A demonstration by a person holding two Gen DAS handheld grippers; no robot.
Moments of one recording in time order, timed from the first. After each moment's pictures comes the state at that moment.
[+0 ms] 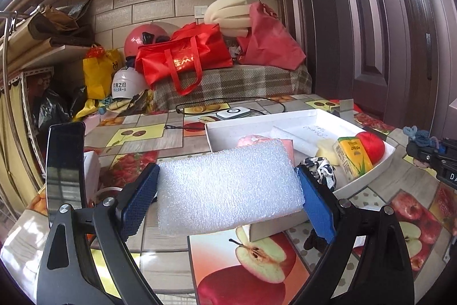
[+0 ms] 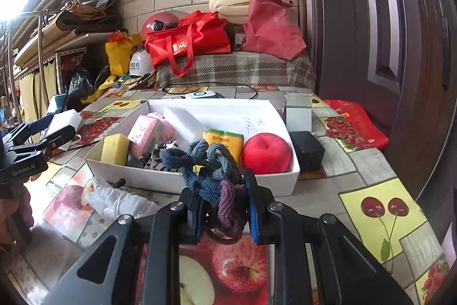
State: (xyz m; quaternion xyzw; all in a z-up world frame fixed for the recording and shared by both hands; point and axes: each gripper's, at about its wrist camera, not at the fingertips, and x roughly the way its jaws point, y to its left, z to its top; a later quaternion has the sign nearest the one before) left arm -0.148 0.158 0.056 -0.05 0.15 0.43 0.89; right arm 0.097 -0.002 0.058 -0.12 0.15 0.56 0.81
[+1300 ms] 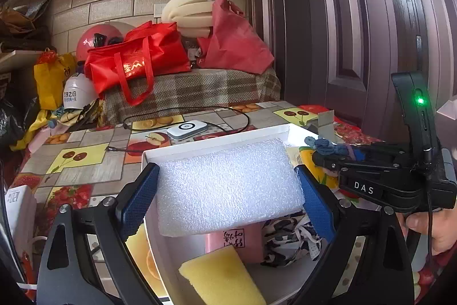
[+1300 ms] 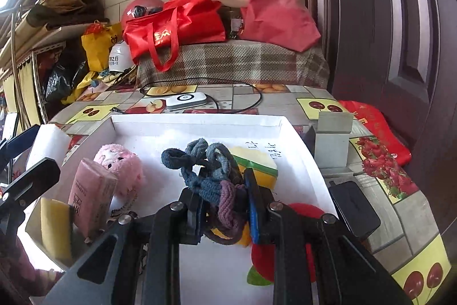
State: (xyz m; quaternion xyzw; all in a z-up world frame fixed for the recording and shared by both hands) left arm -0.060 0.211 0.062 -0.05 0.15 0.35 0.93; right arm 0.140 0.132 0.056 -0.15 0.20 0.55 0.80
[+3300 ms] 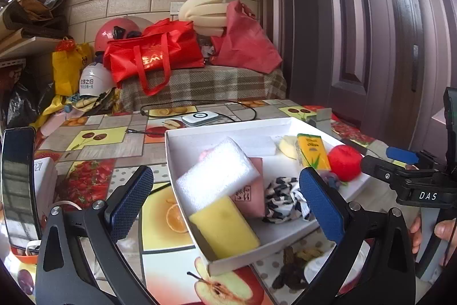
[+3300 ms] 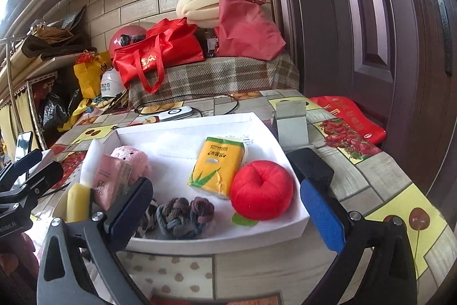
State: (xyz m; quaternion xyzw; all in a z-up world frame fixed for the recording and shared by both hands) left arm -0.116 0.175 0.060 -0.08 0.14 0.36 0.92; right arm 0.123 0.046 0.060 -0.07 0.20 0.54 0.82
